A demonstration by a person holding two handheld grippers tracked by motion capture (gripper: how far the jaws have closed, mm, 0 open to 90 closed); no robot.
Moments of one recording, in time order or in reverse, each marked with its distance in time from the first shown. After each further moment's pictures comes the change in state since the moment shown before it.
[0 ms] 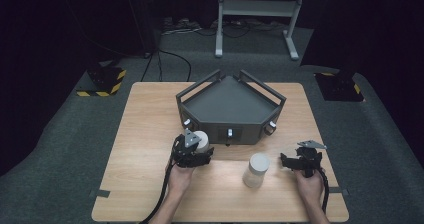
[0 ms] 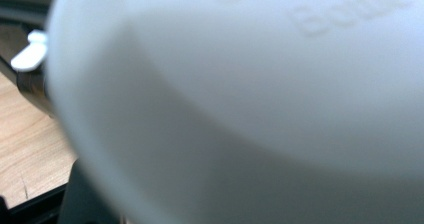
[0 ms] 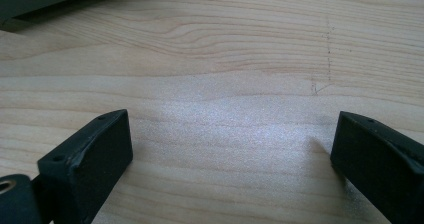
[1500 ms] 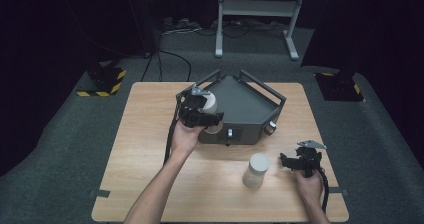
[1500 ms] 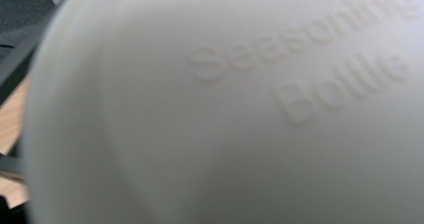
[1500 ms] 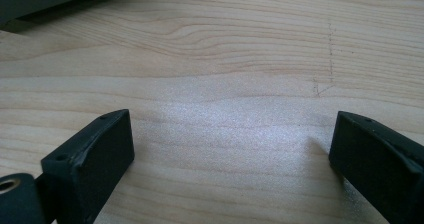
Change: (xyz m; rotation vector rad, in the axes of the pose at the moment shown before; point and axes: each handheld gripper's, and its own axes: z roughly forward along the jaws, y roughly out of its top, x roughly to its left) left arm -0.024 0.143 0.017 0.068 -0.033 -0.046; right arm 0.000 0.000 0.000 -0.003 0.004 -0.002
